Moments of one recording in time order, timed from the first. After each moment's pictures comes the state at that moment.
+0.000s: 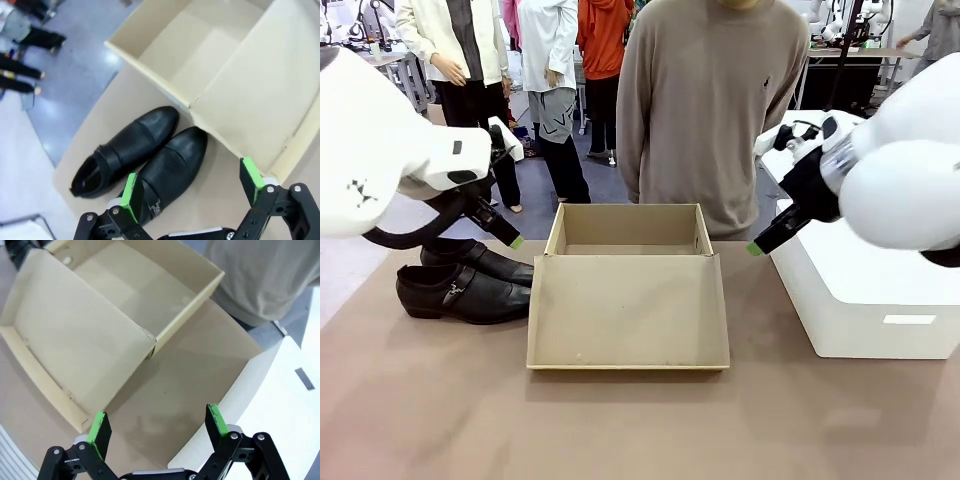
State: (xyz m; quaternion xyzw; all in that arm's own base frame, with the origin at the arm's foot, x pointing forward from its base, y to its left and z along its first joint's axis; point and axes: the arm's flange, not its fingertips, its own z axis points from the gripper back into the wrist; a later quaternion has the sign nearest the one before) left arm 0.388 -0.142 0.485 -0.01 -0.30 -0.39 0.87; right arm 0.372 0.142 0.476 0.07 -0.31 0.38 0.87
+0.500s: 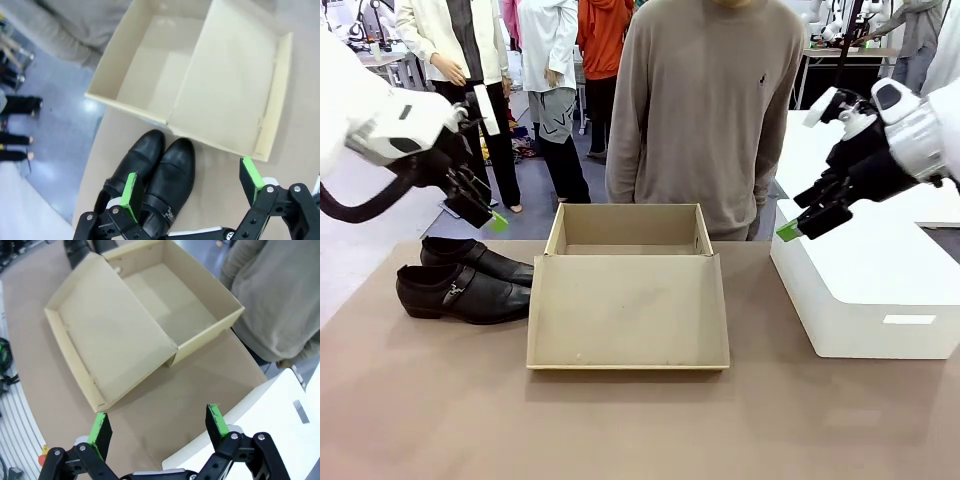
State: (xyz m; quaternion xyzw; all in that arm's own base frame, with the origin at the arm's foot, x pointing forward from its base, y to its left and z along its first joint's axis) left arm 0.378 -0.113 0.534 -0.08 -0.32 -0.53 0.79; right arm 0.353 0.092 0.514 0.14 -0.33 0.47 0.80
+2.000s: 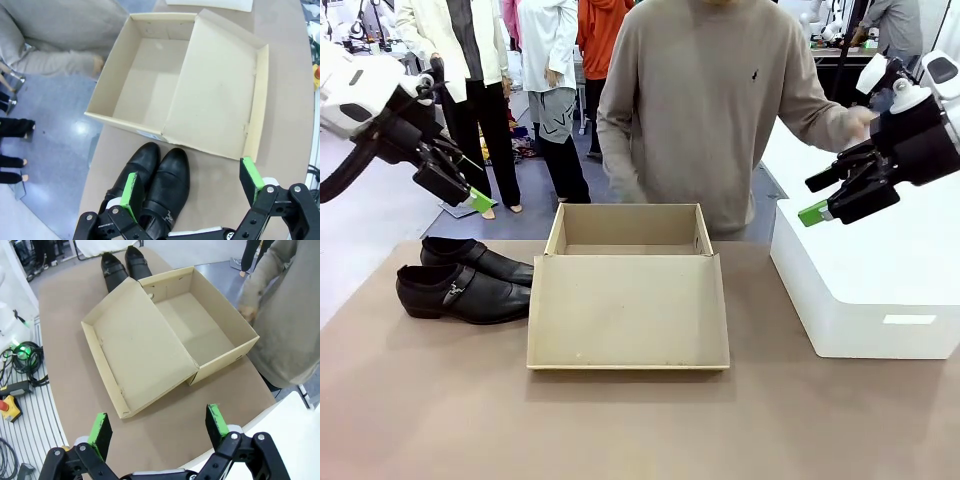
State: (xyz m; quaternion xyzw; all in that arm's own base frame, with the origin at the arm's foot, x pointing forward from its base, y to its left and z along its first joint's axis) left arm 0.377 -0.093 0.559 -0.12 -0.33 -0.54 0.76; right arm 0.330 0.075 0.541 0.20 -0.36 0.49 0.76
